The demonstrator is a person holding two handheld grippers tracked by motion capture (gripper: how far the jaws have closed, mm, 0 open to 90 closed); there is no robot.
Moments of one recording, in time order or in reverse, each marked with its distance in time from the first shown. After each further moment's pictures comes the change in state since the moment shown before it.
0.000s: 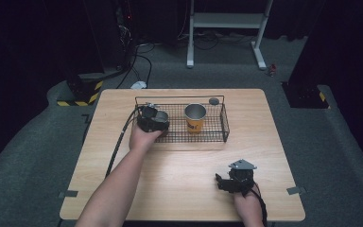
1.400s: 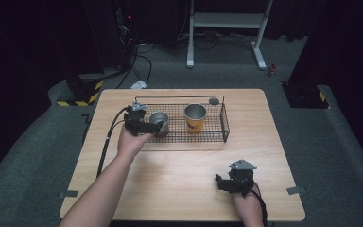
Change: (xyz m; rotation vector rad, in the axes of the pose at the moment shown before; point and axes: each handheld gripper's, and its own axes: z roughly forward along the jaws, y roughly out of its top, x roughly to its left) left arm 0.009 -0.013 -0.069 -0.176 -0.056 0.015; right arm 0.000 0.000 0.000 0.001 0.002 -0.001
